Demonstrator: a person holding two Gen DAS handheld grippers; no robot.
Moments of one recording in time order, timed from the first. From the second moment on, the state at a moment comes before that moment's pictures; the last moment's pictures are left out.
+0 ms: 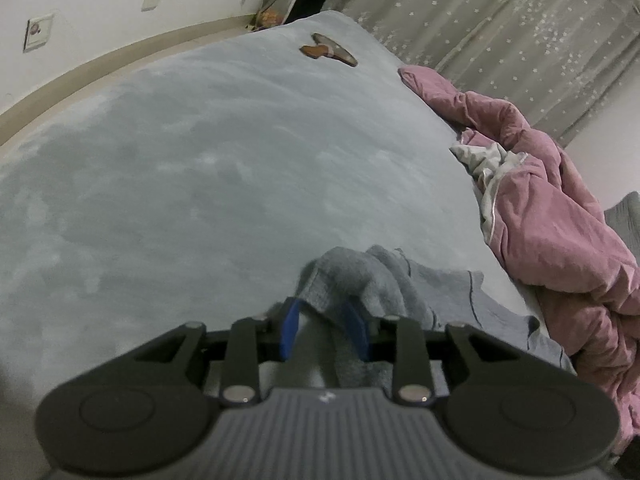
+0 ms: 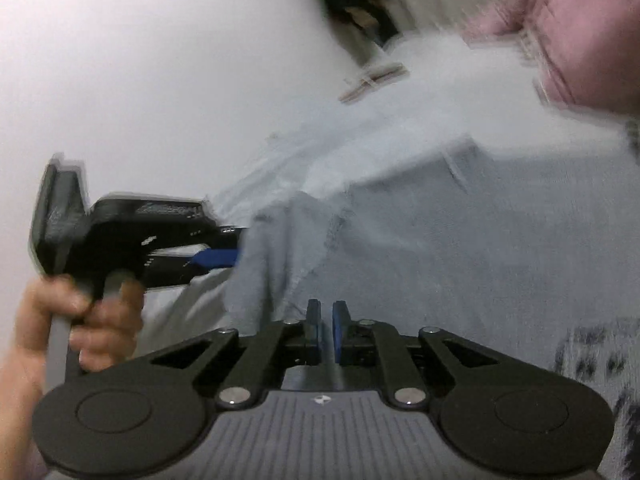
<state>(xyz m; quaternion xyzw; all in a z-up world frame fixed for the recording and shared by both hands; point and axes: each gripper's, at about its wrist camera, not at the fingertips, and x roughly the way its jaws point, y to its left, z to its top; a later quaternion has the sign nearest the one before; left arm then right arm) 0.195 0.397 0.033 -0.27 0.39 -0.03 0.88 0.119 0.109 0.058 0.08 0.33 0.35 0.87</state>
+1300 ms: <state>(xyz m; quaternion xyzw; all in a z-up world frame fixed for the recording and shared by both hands) 0.184 0.440 0.036 -0.39 0.40 -0.03 0.83 0.096 0.184 0.063 -0.06 0.23 0.37 0.90</state>
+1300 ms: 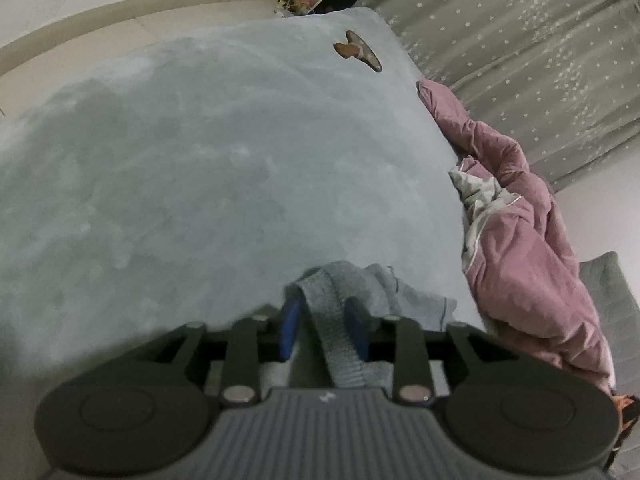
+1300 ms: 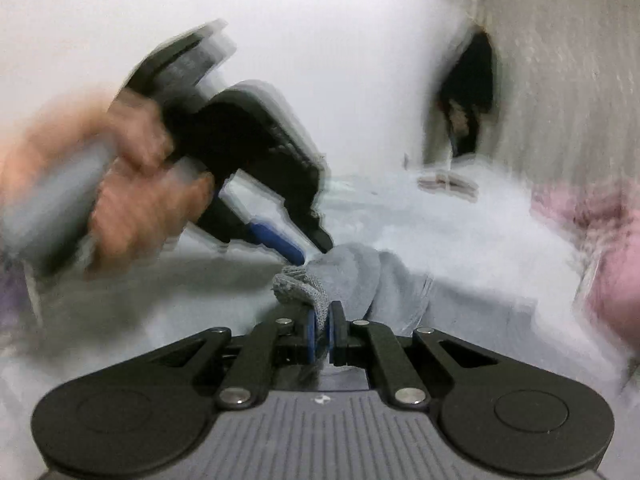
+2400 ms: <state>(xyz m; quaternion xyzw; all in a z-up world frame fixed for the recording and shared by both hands) 0.175 0.425 0.039 -0.38 0.38 -0.02 0.84 0.107 0.182 0.055 0.10 0.28 0.40 0.87</state>
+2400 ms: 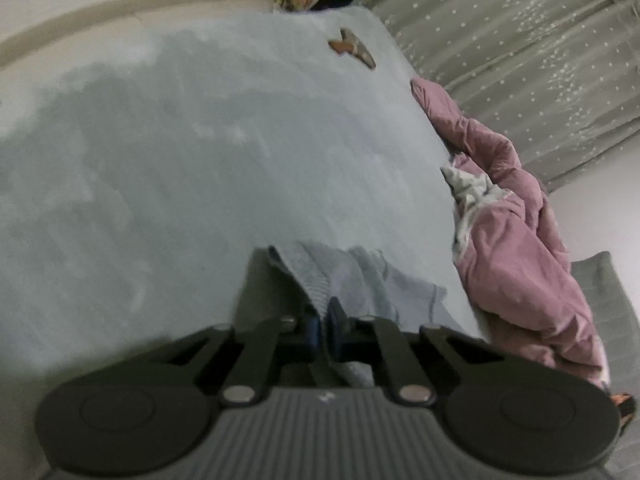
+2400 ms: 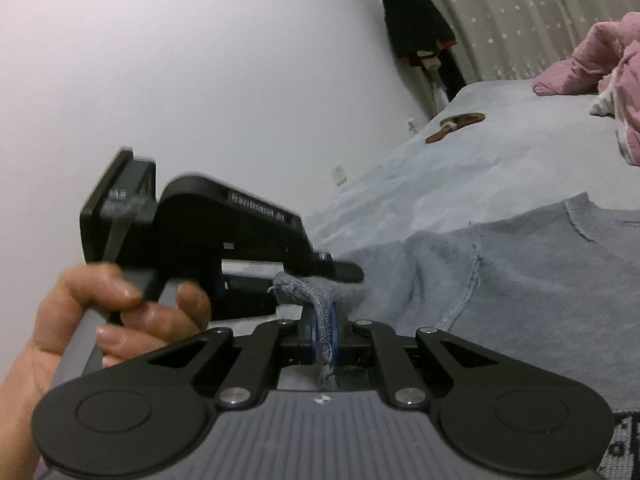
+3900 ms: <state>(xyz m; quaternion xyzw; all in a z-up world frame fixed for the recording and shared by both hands) 0.176 0.443 0.035 -0.25 0.42 0.02 0.87 0.265 0.215 0.045 -0.24 0.30 0.35 0.86</state>
